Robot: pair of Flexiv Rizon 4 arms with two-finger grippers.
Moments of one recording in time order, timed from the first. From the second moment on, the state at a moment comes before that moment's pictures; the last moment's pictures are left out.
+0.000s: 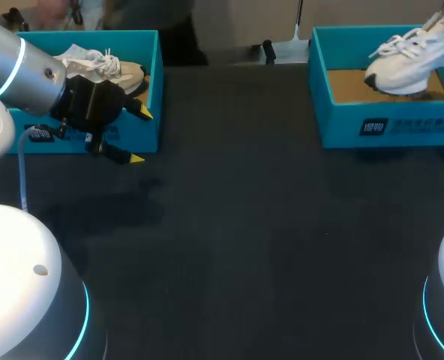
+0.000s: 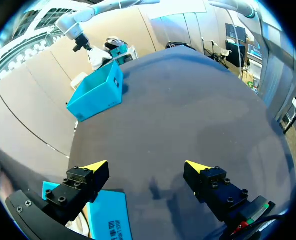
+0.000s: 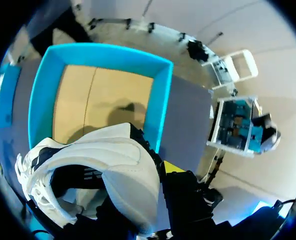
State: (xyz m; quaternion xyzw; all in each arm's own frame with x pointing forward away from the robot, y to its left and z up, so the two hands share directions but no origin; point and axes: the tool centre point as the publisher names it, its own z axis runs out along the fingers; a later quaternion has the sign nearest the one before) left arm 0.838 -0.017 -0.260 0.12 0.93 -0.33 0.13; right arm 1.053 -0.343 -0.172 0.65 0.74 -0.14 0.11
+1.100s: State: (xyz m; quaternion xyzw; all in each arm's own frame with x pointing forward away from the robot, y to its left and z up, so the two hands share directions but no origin) left arm 0.838 -0.017 -0.260 0.12 0.93 -0.33 0.13; right arm 1.044 -0.343 -0.182 0.80 0.58 -0.10 0.12
